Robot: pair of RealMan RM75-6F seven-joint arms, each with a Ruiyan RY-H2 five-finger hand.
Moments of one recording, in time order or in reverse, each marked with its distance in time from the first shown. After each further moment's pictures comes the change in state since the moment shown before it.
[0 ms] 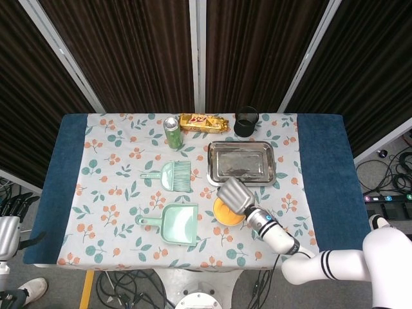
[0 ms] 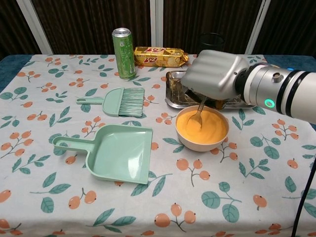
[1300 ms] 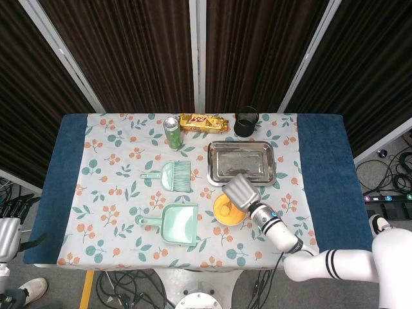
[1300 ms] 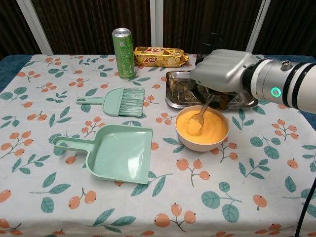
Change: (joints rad) left arm 0.005 0.015 0.011 -0.022 0.013 0.005 -0.013; right arm -0.019 0.035 0.044 -0.033 0.092 -0.057 0.129
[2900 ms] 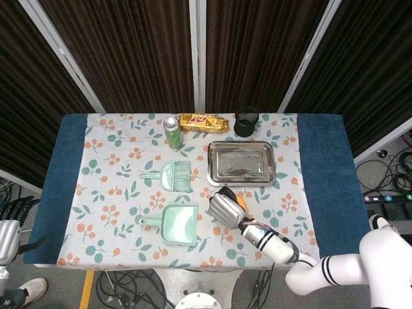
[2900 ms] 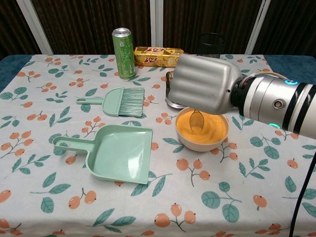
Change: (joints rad) left arm 0.013 0.009 0.013 -0.013 0.003 0.009 -0.006; right arm 0.012 -0.074 -0.130 0.026 -0.326 0.115 -0.541
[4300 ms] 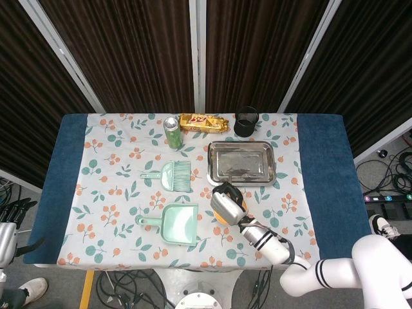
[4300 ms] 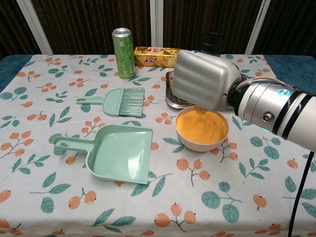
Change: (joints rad) left arm 0.015 -0.001 0.000 0.008 0.003 0.013 -0.019; right arm -0.060 -0.078 0.035 0.070 -0.036 0.123 -0.302
